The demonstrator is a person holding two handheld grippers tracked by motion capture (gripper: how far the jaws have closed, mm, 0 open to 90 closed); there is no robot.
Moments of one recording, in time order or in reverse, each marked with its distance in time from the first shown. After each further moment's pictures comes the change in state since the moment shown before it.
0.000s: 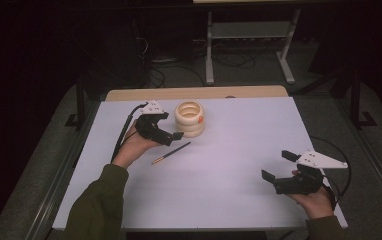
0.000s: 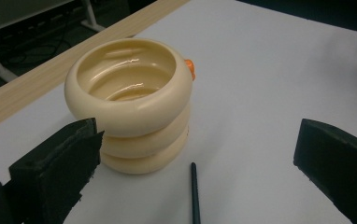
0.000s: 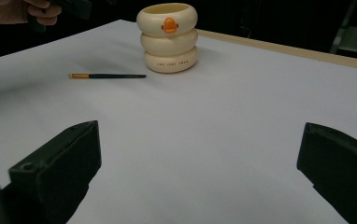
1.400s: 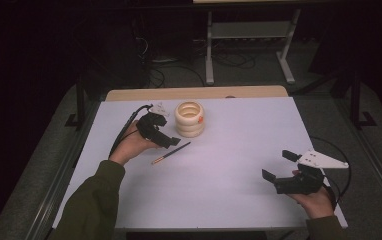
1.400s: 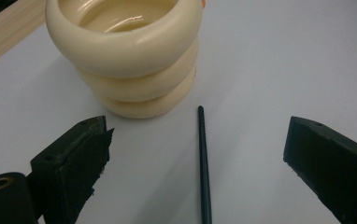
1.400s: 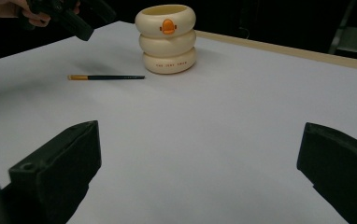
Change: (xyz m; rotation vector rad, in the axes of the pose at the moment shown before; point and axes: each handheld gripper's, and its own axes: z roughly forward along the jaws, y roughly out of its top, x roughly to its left) left arm 0.004 0.000 0.007 0.282 0.005 0.015; right arm -0.001 0.000 -0.001 -0.008 -0.004 0.003
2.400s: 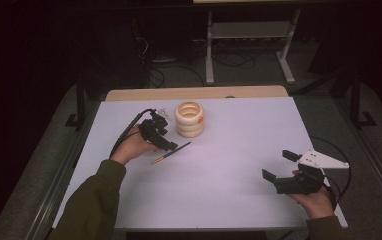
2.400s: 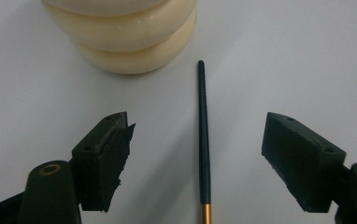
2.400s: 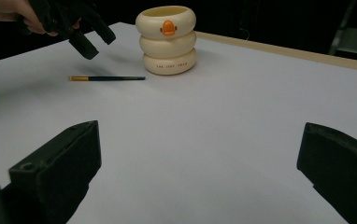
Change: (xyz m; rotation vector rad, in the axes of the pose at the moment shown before) left arm 0.002 -0.005 0.013 0.180 -0.022 -0.009; right arm 0.000 0.000 -0.001 -0.003 0.002 0.000
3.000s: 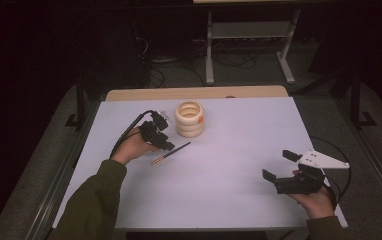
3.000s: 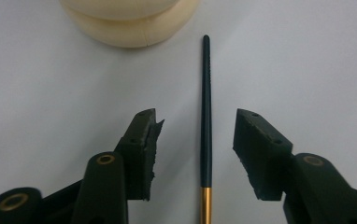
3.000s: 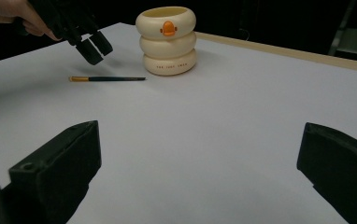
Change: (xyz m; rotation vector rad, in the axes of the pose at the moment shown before) left arm 0.000 -0.001 0.006 0.077 0.003 -0.039; right arm 0.000 0.000 -0.001 0.000 -0.002 0.000
